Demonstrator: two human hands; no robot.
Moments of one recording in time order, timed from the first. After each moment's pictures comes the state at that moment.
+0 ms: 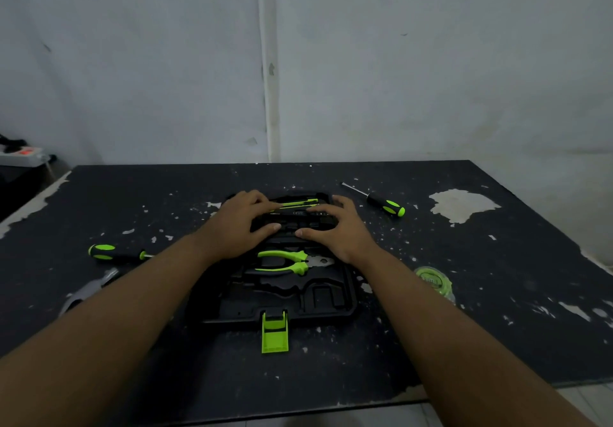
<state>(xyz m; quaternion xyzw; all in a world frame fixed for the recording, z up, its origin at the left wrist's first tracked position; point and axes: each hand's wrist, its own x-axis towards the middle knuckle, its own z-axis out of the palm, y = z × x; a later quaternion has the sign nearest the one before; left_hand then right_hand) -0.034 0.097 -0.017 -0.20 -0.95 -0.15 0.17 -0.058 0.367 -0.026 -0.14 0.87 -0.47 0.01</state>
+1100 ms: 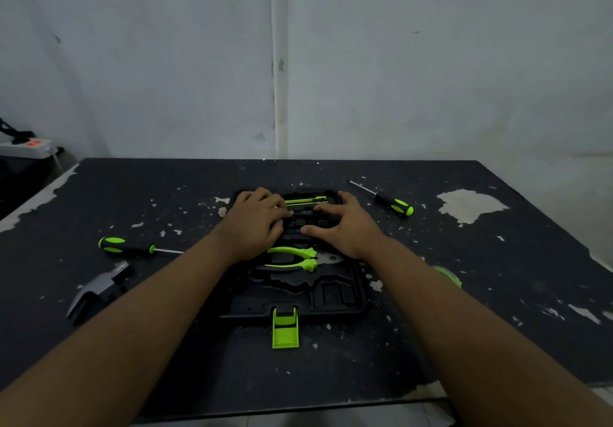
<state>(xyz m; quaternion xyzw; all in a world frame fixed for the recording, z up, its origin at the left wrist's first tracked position) -0.029 0.110 -0.020 -0.20 -0.96 -0.03 0.19 -0.059 0.360 -0.009 -0.16 0.93 -0.33 0.02</state>
